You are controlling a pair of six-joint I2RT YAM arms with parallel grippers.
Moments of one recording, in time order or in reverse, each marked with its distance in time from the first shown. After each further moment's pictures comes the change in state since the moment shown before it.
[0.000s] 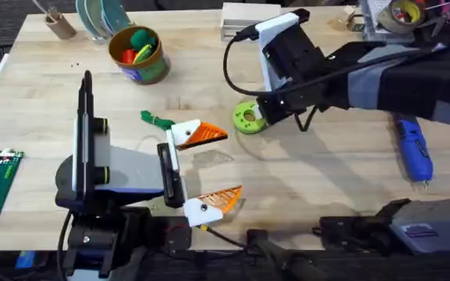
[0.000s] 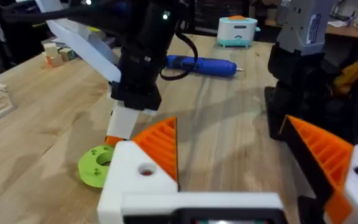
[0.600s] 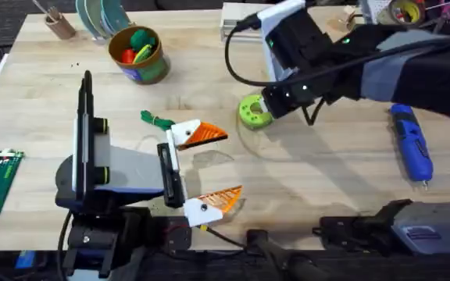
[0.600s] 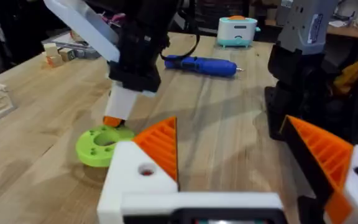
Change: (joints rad) left arm 0.000 0.000 0.000 0.000 0.000 0.000; right arm 0.000 -0.041 0.073 -0.125 0.086 -0.021
